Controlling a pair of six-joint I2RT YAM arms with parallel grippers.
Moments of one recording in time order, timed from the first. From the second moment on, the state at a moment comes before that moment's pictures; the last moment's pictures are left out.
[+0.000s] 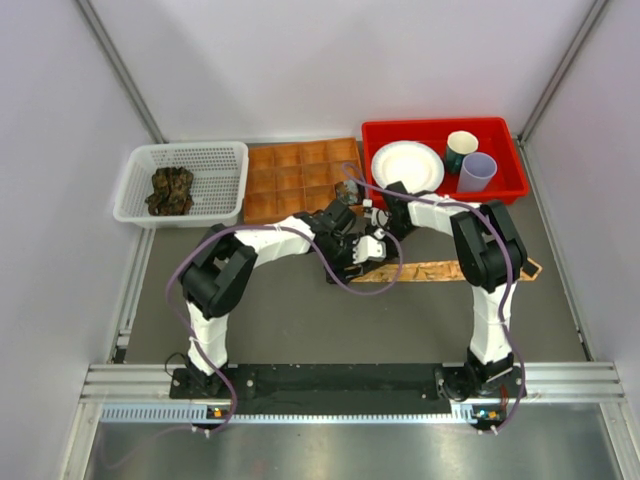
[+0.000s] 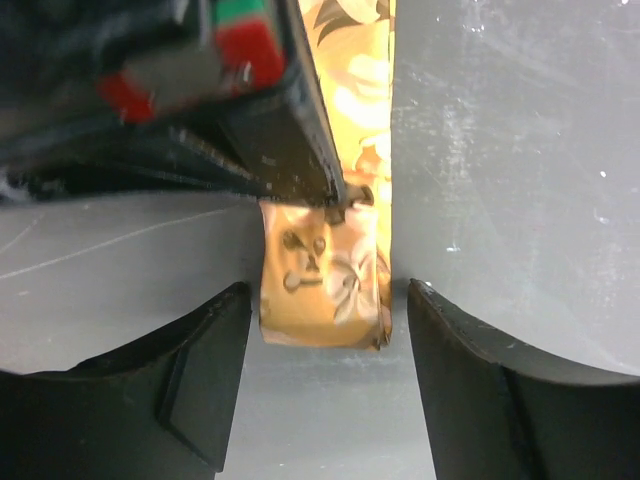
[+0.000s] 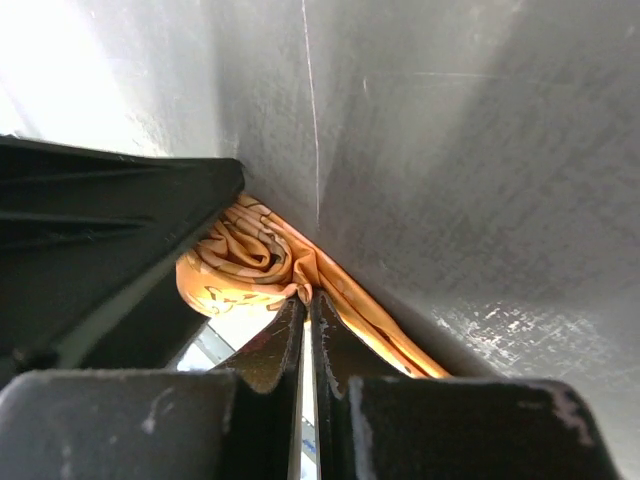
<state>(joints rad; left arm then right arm) -0.74 1.96 1.32 -0.51 0.40 0.75 0.42 2.05 1.32 -0.67 -0.67 0.25</state>
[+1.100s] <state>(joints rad) -0.70 1.96 1.30 -0.51 0.54 0.75 0.43 2.05 1.33 -0.68 -0.65 0.21</state>
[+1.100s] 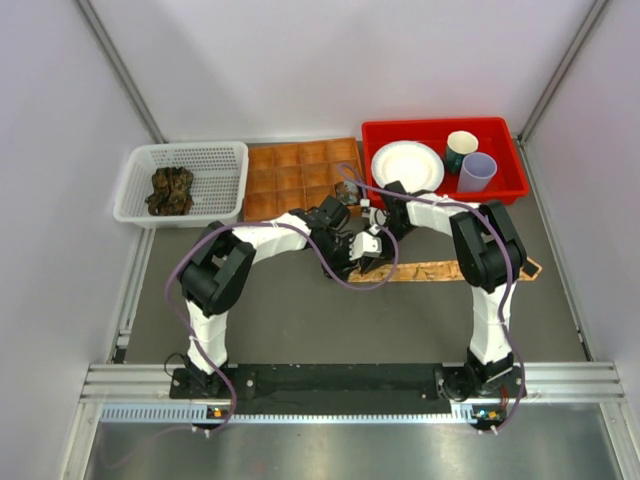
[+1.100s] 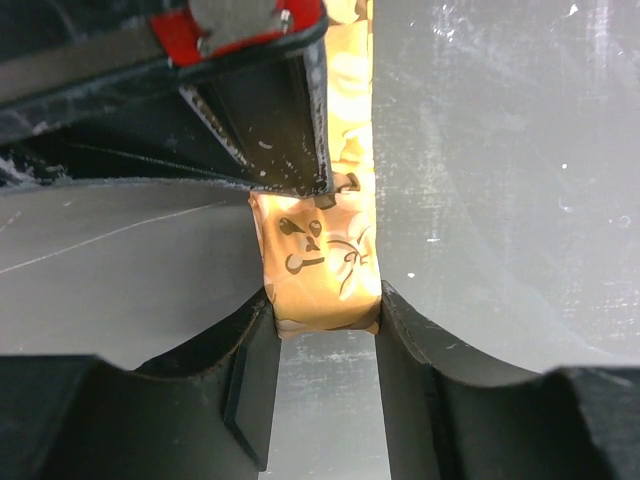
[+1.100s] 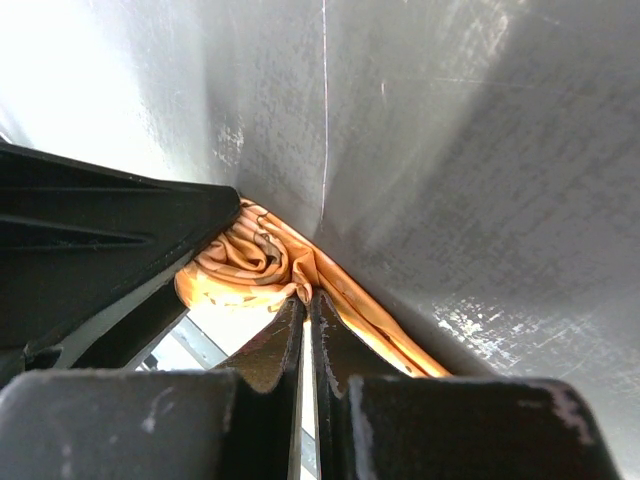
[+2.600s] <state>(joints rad) -0.71 2.00 1.36 -0.49 0.54 0.76 0.43 2.05 1.32 -0.68 -0.66 0.20</state>
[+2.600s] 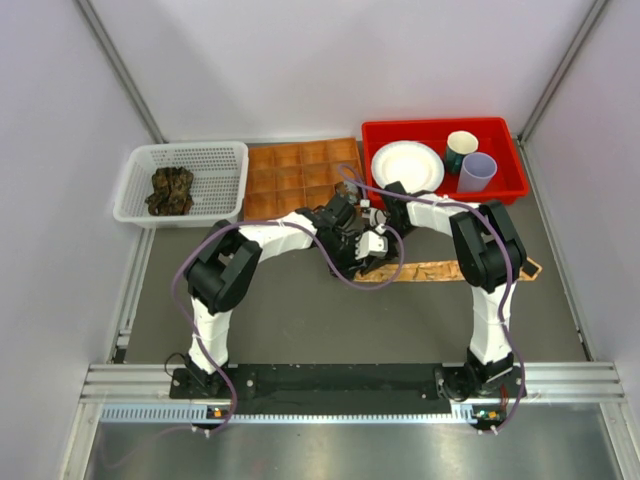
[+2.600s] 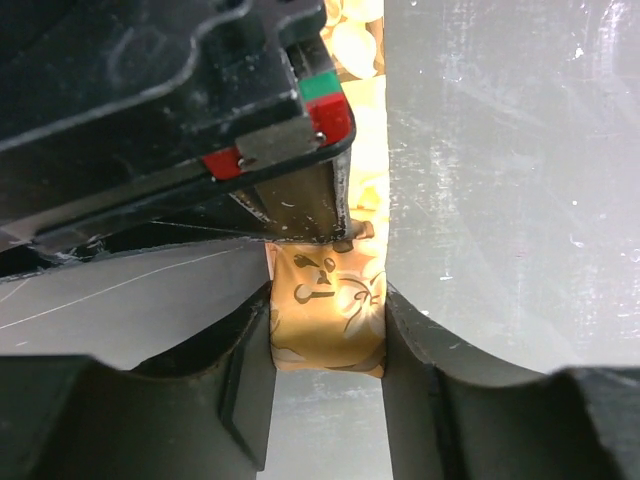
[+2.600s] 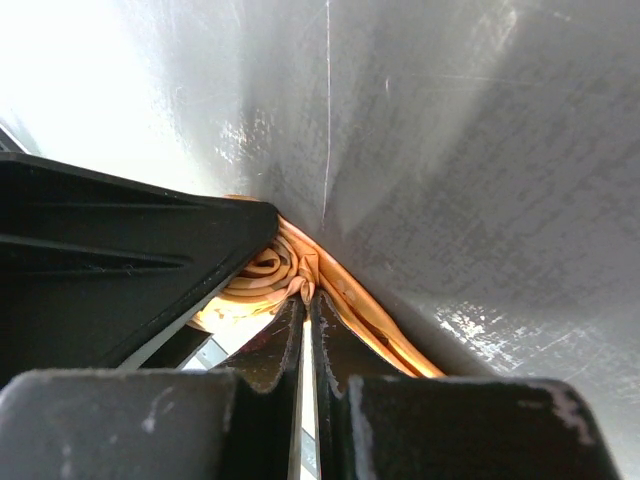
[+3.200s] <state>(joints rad) -0.74 2.03 1.41 -0.50 0.55 0.69 0.43 2.05 1.32 -0.68 -0.66 0.20</state>
